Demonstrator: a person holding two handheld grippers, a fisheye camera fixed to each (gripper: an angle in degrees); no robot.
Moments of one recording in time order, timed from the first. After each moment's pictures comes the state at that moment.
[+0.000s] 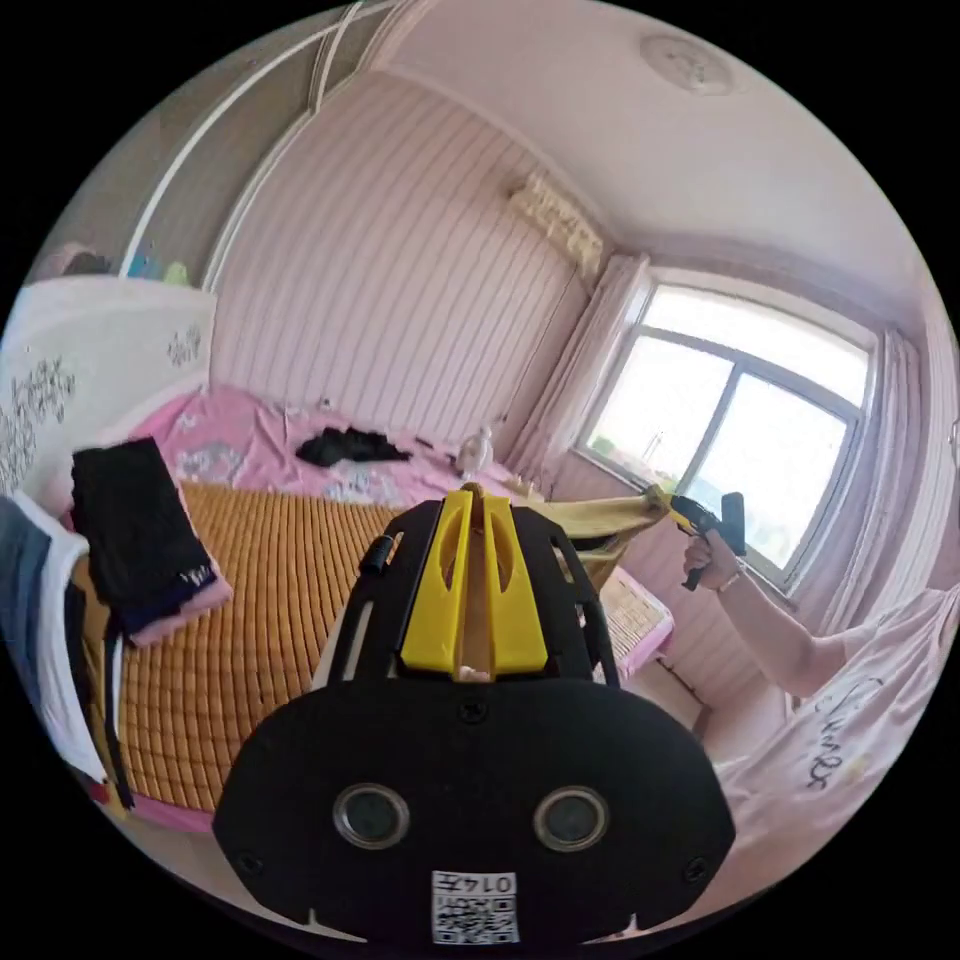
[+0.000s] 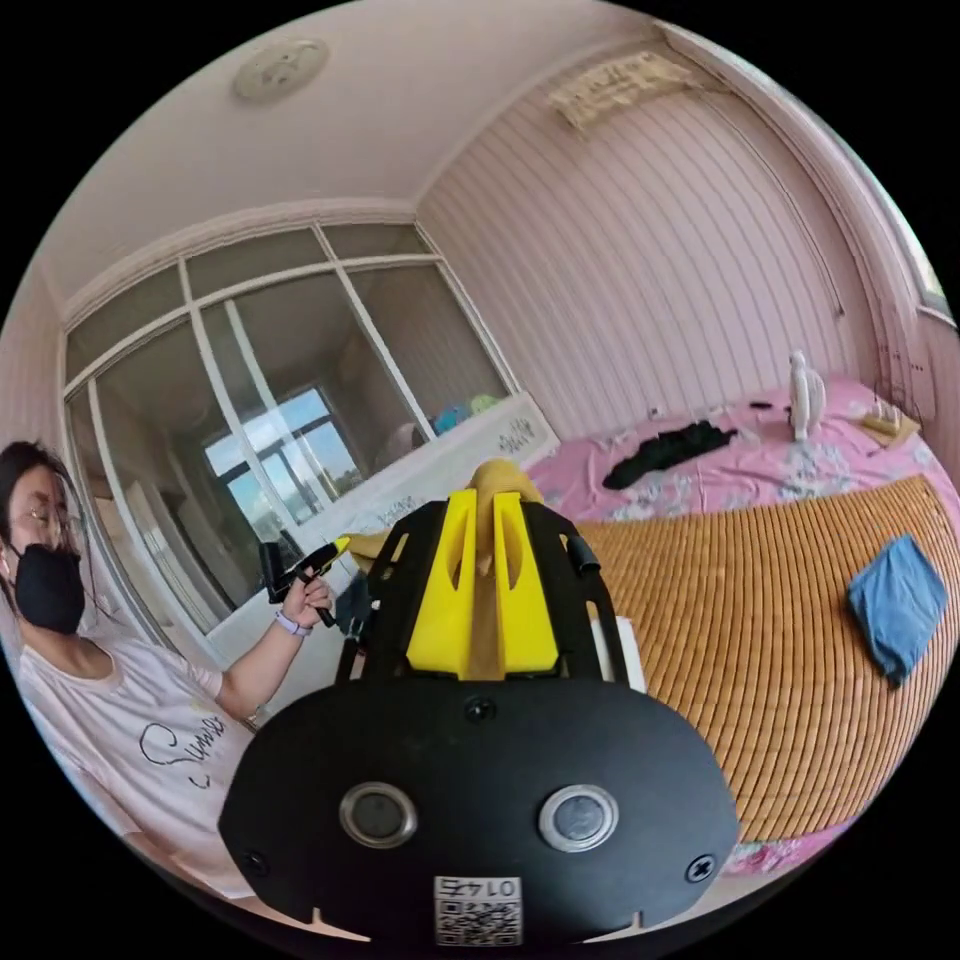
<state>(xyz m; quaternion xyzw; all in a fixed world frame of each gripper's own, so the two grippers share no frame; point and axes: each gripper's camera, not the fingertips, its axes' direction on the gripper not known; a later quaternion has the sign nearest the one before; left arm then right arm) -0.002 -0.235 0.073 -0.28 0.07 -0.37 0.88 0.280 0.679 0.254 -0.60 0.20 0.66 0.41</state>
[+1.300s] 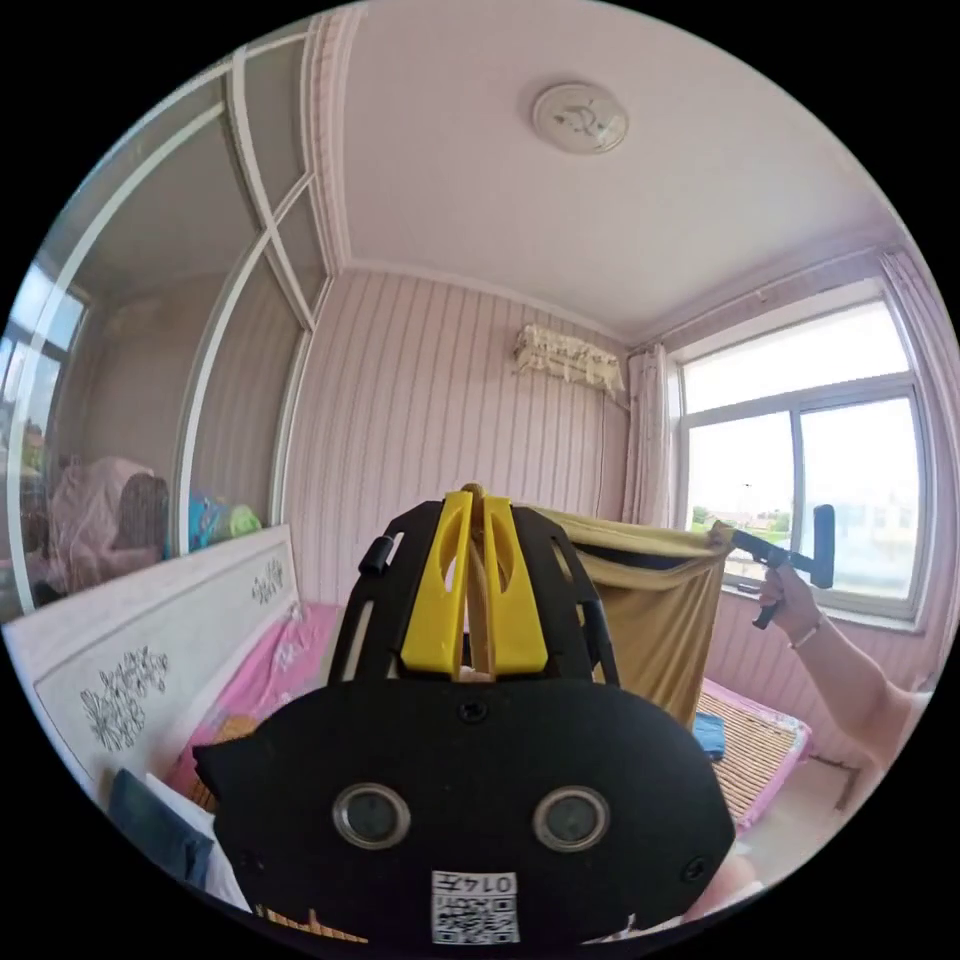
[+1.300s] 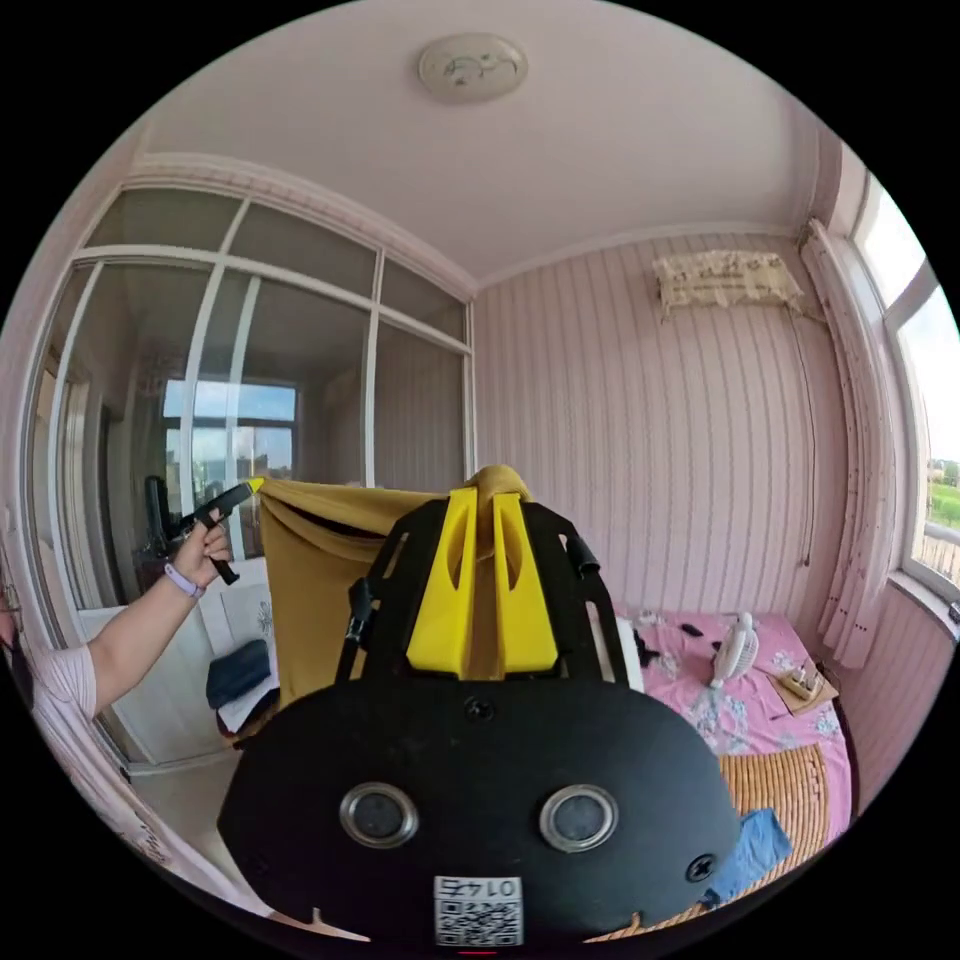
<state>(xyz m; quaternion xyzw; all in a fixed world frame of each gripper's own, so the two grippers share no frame) -0.169 -0.578 0.039 -0.14 -0.12 -0.21 0.96 0.387 0.792 0.469 -0.64 0.20 0.46 0.58</state>
